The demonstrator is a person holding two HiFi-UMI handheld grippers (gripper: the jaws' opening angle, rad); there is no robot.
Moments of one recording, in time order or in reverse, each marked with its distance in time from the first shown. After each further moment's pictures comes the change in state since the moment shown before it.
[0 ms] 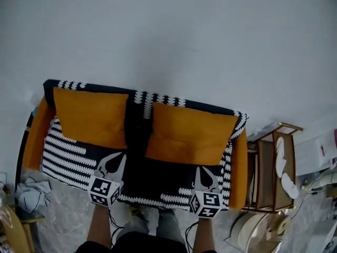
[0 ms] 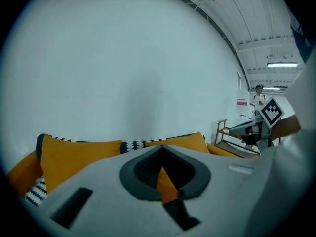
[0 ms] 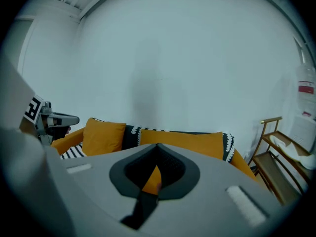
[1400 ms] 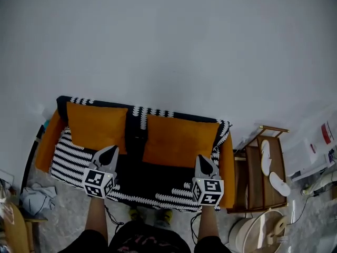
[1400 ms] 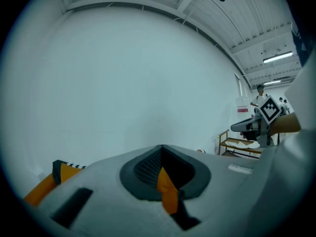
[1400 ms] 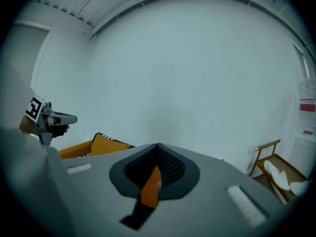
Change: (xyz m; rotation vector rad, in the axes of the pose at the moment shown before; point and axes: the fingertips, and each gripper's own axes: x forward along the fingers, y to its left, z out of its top) left arm -0.099 -0.066 0.125 0.085 -0.151 0.090; right arm -0.116 -0.035 0.113 -0.059 -0.173 0.068
